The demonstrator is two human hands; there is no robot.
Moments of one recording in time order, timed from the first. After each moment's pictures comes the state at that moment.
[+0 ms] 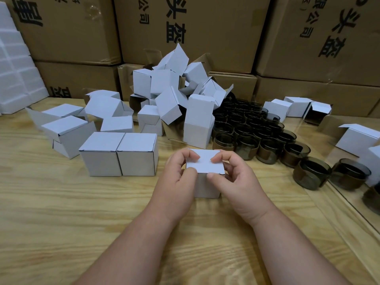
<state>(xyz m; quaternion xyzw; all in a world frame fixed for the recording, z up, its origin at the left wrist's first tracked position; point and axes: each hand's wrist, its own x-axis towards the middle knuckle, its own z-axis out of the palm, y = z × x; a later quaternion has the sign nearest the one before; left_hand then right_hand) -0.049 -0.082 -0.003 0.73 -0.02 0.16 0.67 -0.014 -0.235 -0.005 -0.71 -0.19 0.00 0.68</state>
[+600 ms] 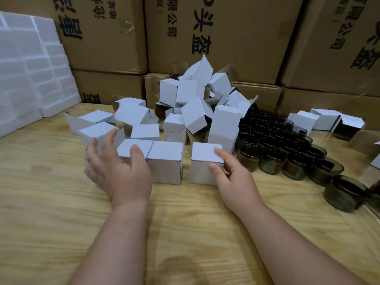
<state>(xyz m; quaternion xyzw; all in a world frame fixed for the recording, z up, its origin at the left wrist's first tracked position) -0.046 0.027 0.010 0.70 0.29 0.49 0.43 0.027 -0.181 -0.019 -0.82 -0.18 -0.09 0.54</state>
